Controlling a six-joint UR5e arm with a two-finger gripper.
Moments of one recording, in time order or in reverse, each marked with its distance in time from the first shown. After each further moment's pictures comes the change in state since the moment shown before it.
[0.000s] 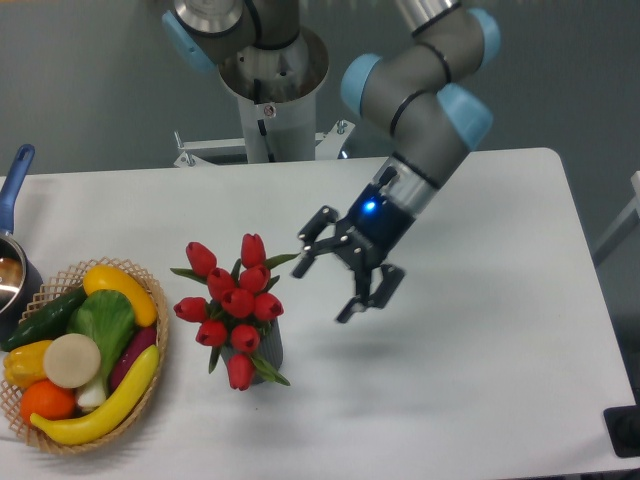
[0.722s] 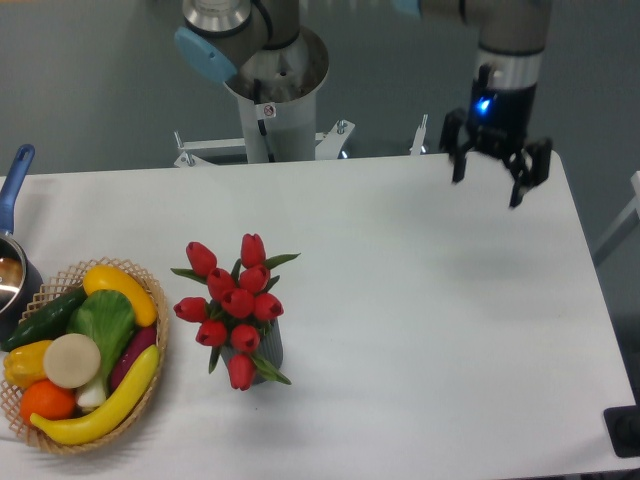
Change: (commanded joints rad) arm 0.255 0.206 0.095 -0.355 0.526 0.254
